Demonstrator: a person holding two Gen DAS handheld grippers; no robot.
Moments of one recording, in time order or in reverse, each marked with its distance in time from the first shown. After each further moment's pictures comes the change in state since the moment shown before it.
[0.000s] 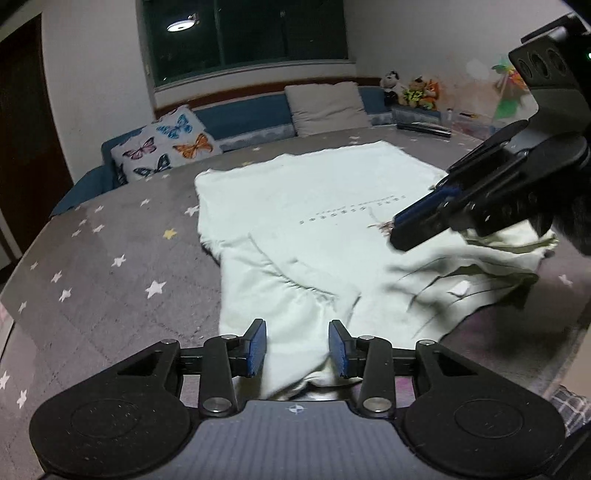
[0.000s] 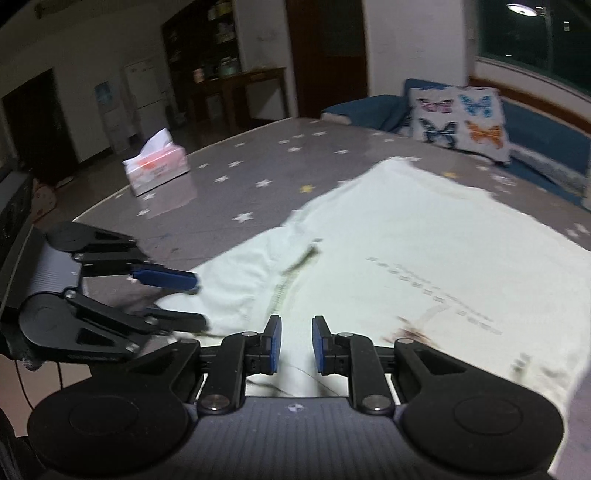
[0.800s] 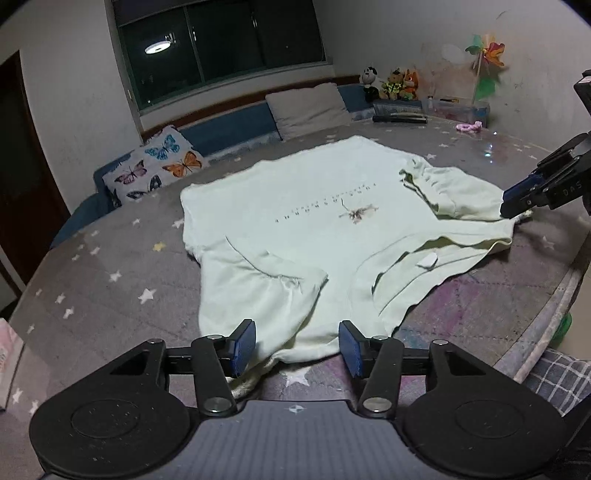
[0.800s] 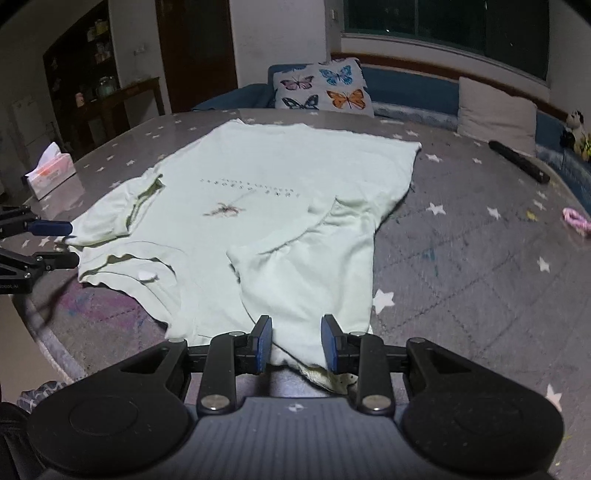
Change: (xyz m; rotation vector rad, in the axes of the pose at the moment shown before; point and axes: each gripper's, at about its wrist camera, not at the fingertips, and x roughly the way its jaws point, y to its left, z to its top) left arm -0.017 -0.028 -0.014 0.116 -0.028 0.023; right arm -0.090 -0.051 -0.116 0.227 0.000 -0.315
